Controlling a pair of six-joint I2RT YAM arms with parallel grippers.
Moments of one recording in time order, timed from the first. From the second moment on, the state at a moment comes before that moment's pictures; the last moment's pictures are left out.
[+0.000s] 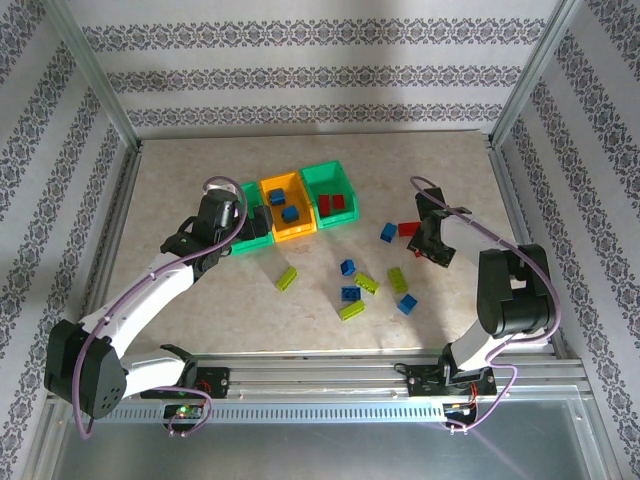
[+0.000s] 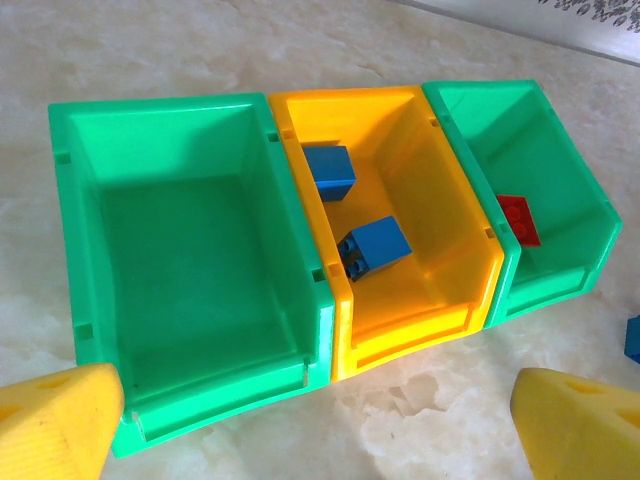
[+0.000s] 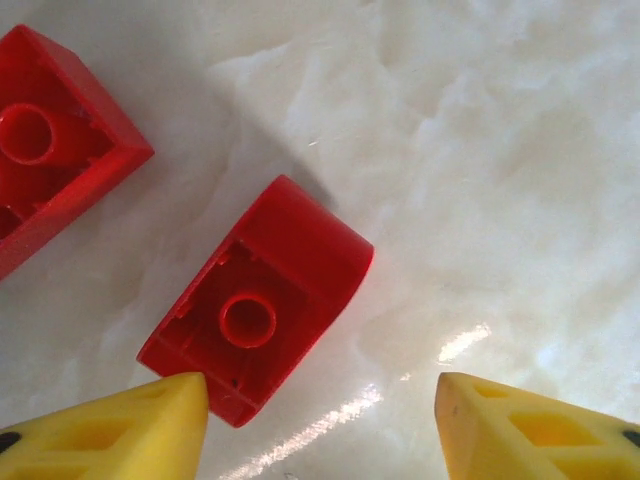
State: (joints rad) left arm -0.39 1.20 0.88 -0.34 -0.15 -0.50; right arm 0.11 1.61 0.95 -0.67 0.19 0.68
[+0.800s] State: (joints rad) left arm -0.39 1.20 0.88 -0.34 -0.13 -0.50; right arm 0.11 1.68 0.94 -0.57 0.12 0.76
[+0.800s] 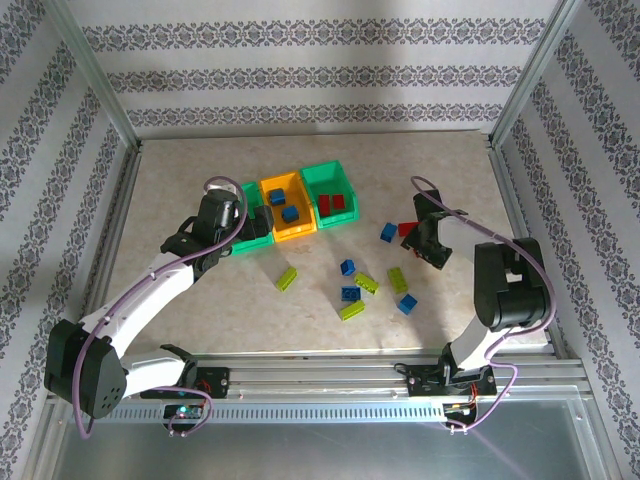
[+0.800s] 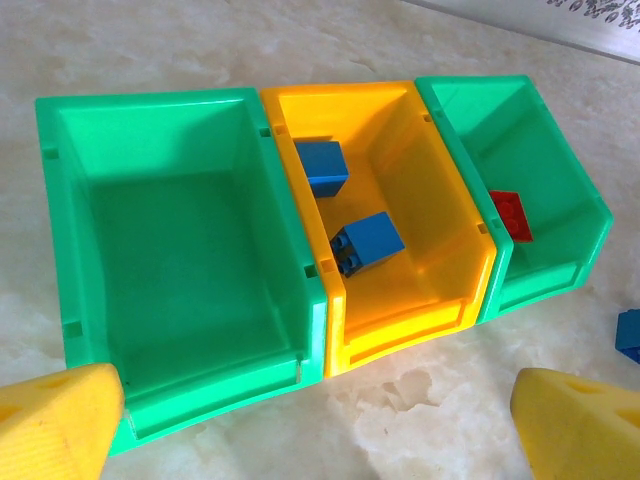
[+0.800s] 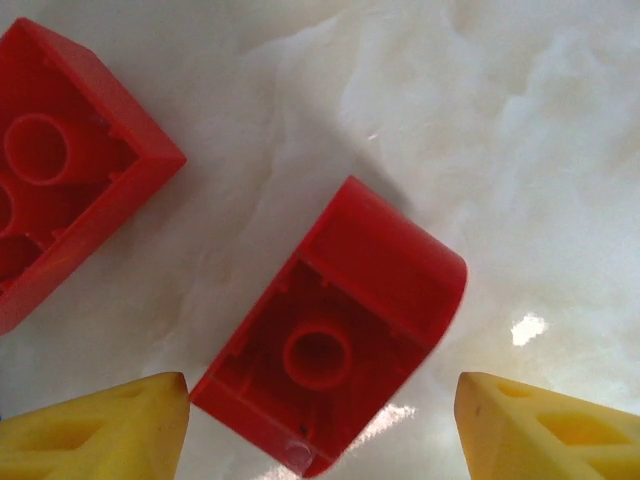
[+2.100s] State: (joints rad) left arm -0.39 1.22 0.88 -0.34 -0.13 -0.50; right arm 0.44 1.58 1.24 -0.62 0.15 0.60
